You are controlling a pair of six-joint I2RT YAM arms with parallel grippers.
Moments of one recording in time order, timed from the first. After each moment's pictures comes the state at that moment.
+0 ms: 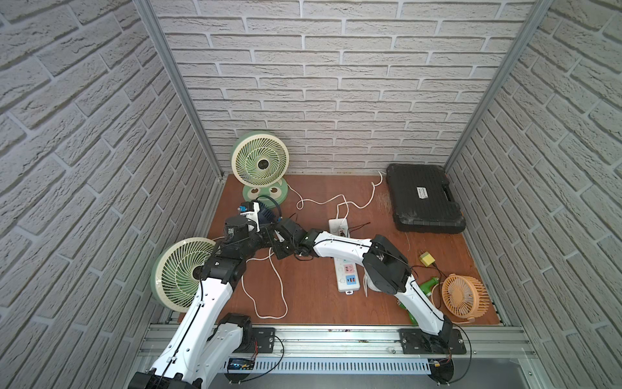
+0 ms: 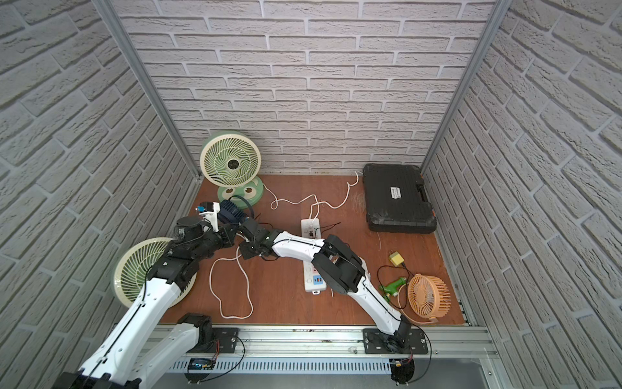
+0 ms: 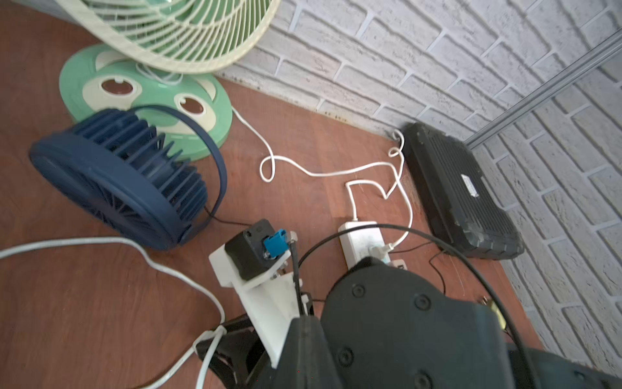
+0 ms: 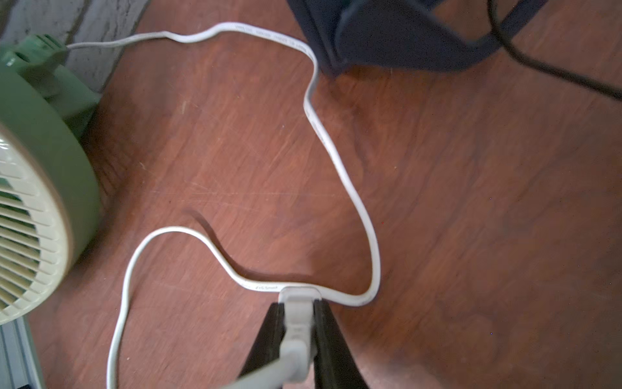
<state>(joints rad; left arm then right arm) -0.08 0.85 0.69 -0.36 0.26 -0.44 0.96 2.38 1.87 -0.37 -0.09 0.53</state>
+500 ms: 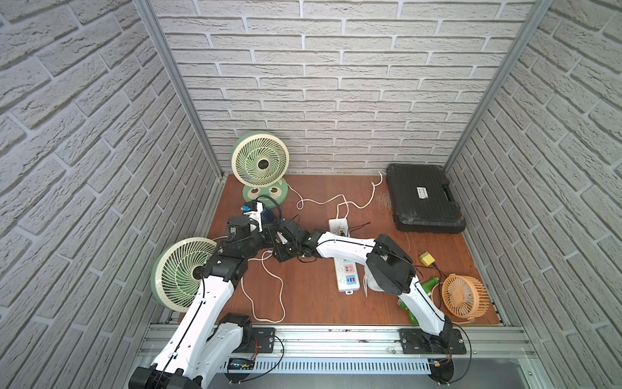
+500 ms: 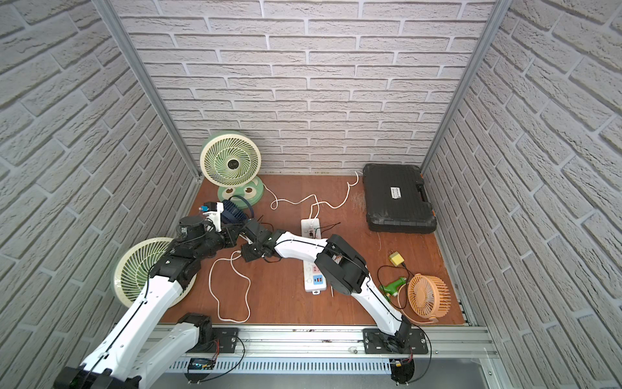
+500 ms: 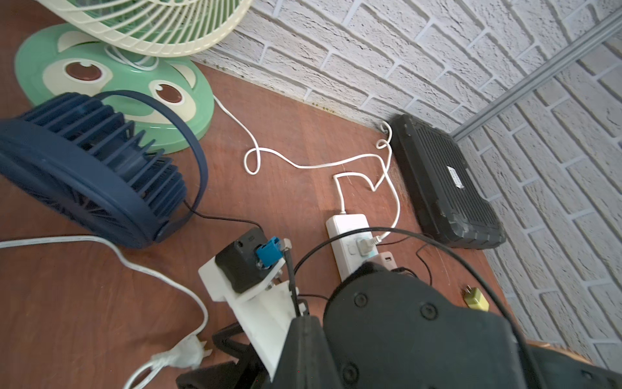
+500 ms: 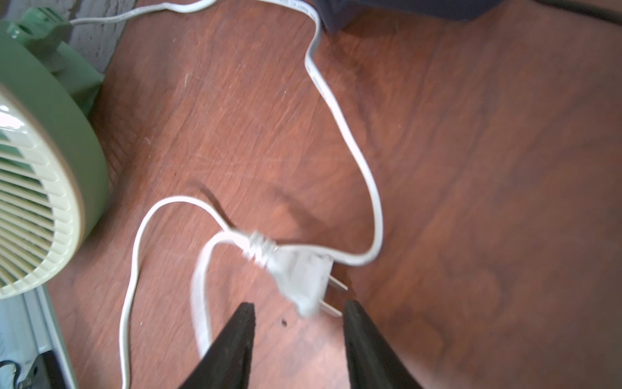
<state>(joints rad) -0.09 0.87 0.69 -0.32 0.33 -0.44 0.94 2.28 1.75 -0.36 -0.12 0.54</state>
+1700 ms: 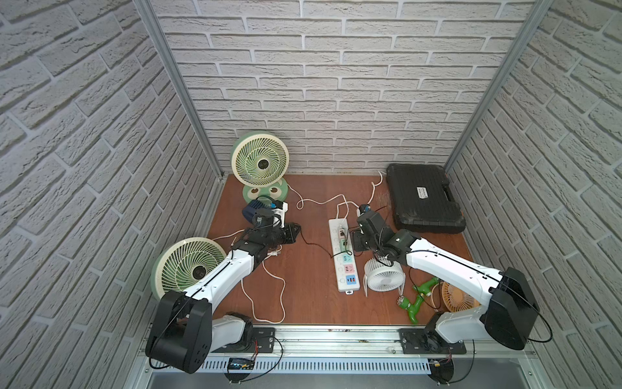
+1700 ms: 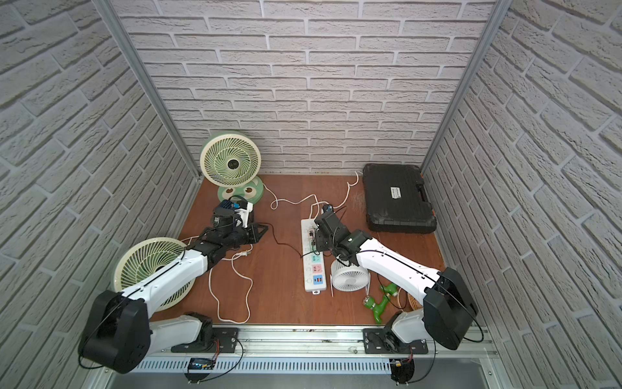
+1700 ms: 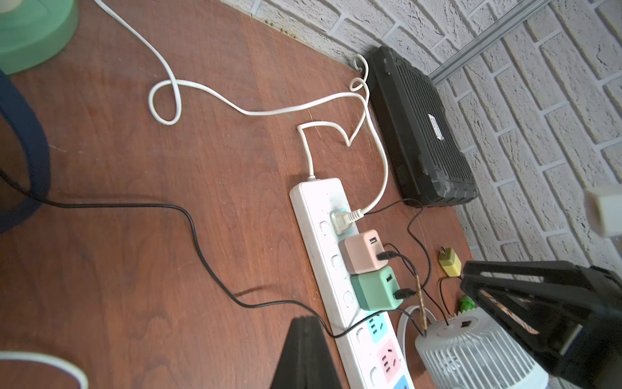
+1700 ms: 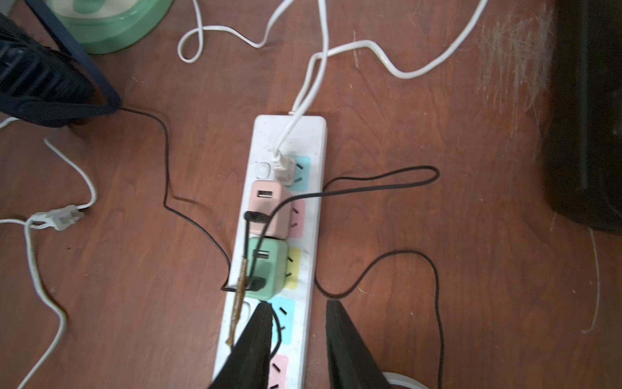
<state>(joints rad) -0.23 1.25 0.67 -0.02 0.43 -0.49 0.67 1.40 1.00 -0.52 0.26 0.51</state>
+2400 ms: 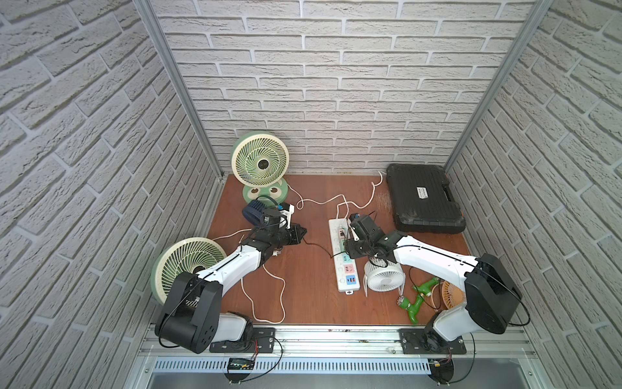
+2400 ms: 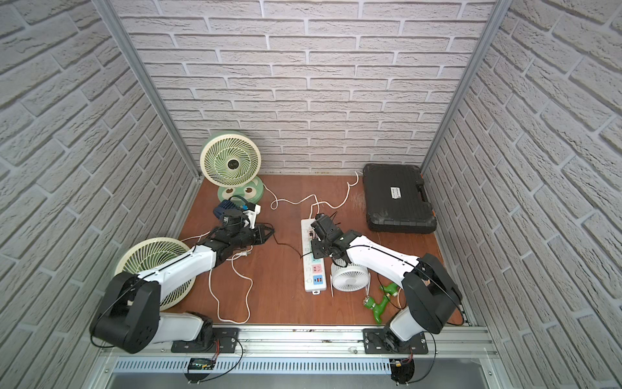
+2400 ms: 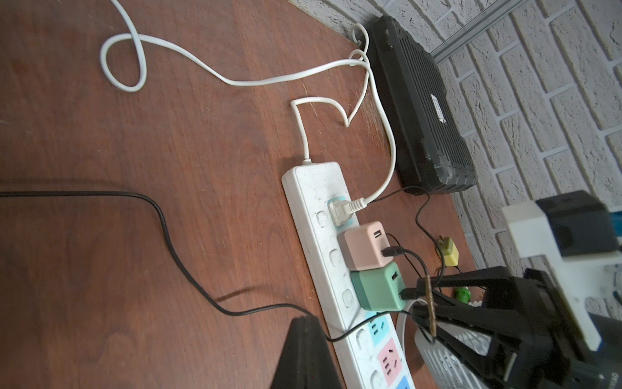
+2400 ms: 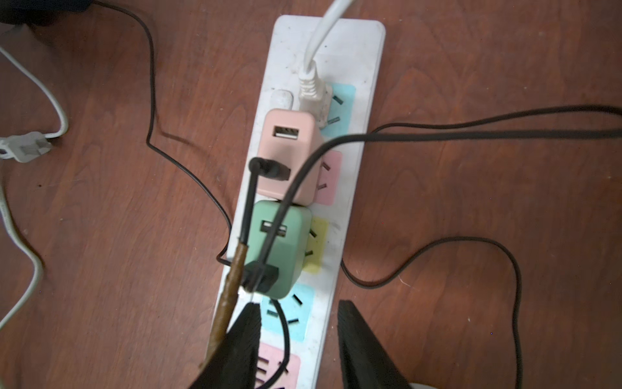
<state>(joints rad) -0.25 1.36 0.67 0.06 0.46 -0.52 0.67 1.54 0.99 -0.48 0.08 0.46</state>
